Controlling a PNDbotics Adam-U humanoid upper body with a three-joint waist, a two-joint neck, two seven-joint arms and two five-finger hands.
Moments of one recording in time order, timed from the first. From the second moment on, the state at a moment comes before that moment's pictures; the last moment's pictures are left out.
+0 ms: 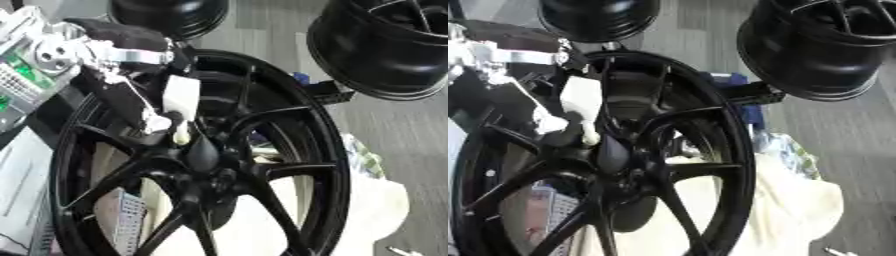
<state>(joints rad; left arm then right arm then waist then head) -1.03 0.78 -0.56 -1.79 -0.34 0.23 -0.86 -0.17 -0.80 -0.39 -1.98 0.14 0.49 -0.62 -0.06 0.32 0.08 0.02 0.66</state>
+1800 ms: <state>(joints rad) -0.68 1.08 -0.04 -1.36 -0.01 0.26 -0.15 -0.16 -0.79 -0.41 -1.98 0.18 0.49 -0.62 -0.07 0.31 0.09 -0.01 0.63</state>
